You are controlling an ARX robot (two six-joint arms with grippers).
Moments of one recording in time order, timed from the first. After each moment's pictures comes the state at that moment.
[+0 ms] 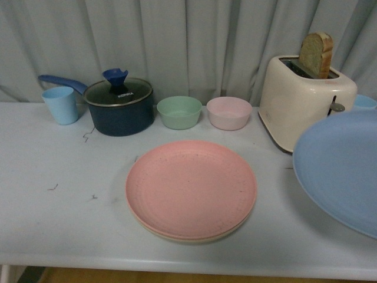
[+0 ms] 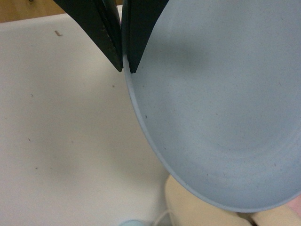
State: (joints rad) left arm 0.00 0.01 0.01 0.00 0.00 0.00; right arm -0.31 1.56 0.79 0.01 -0.22 0.02
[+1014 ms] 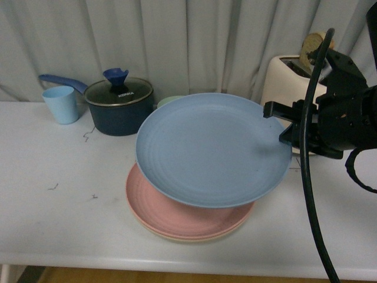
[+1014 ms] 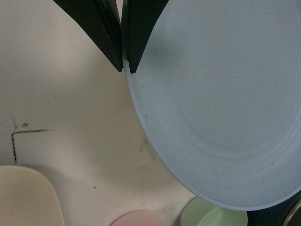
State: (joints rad) left arm 0.00 0.01 0.01 0.00 0.00 0.00; right arm 0.23 1.87 1.01 0.18 -0.13 0.37
